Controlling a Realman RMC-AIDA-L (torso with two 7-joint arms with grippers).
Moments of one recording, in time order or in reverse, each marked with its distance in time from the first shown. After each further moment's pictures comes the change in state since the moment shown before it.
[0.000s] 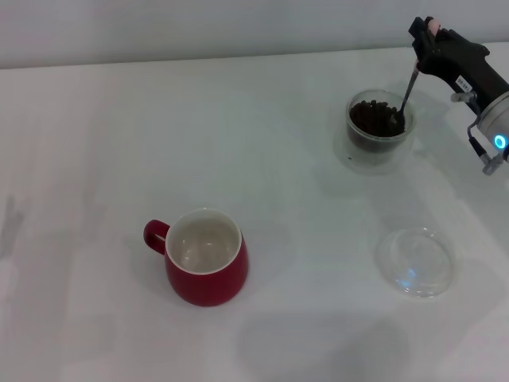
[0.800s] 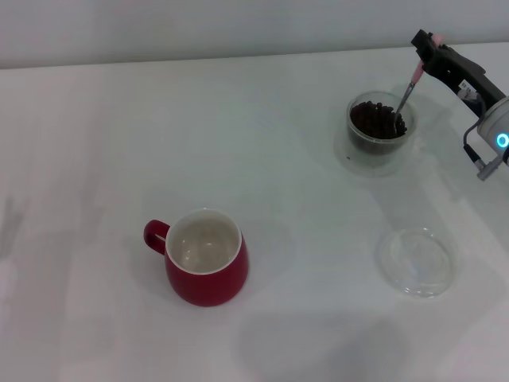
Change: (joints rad) left arm 0.003 0.001 0.000 0.000 0.000 0.000 0.000; right arm 0.002 -0.004 0.000 -0.001 -0.004 0.077 0.266
